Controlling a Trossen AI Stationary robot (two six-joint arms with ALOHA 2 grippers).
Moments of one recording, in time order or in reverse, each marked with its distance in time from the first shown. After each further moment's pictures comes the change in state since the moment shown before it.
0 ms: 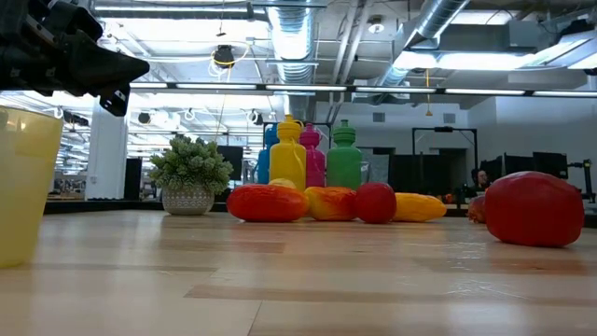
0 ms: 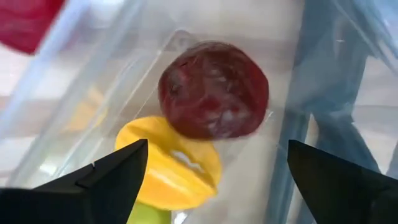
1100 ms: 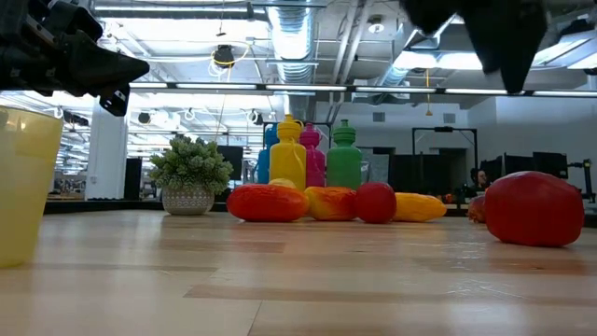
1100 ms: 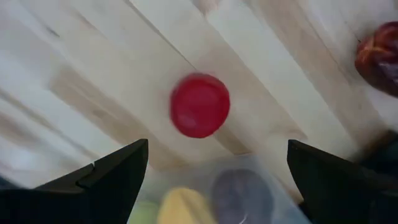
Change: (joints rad) left arm 0.000 0.000 0.000 -0.003 0.000 0.000; right arm -0.464 0.116 0.269 -0.016 0.094 -1.179
